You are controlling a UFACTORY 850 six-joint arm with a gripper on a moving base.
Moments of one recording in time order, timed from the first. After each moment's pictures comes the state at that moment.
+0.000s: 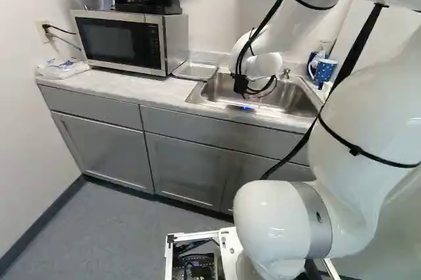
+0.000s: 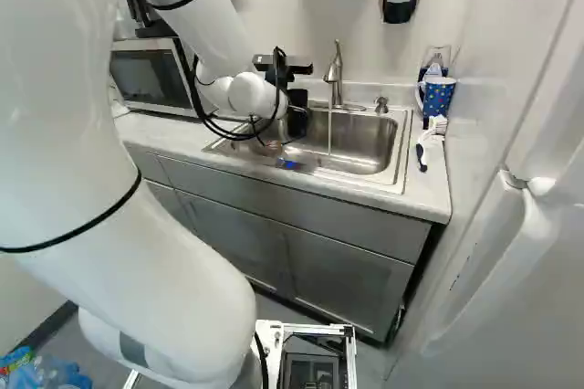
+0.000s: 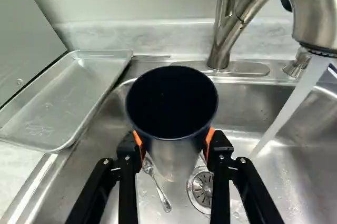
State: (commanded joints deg) arm -7.5 0.9 -39.4 5.4 22.1 0.0
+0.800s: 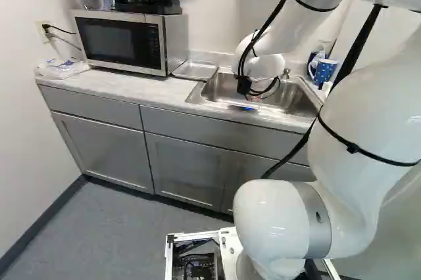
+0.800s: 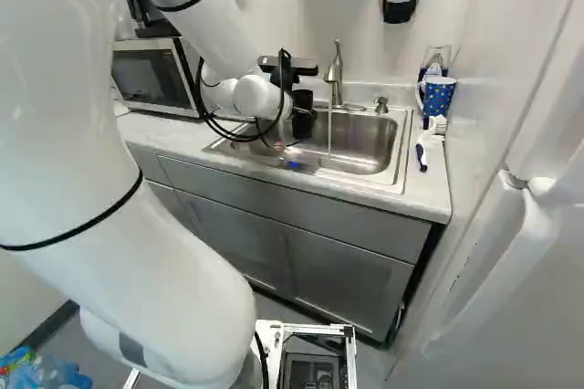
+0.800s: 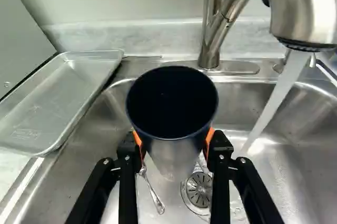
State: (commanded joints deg) arm -9.7 1.0 -39.2 5.4 22.1 0.0
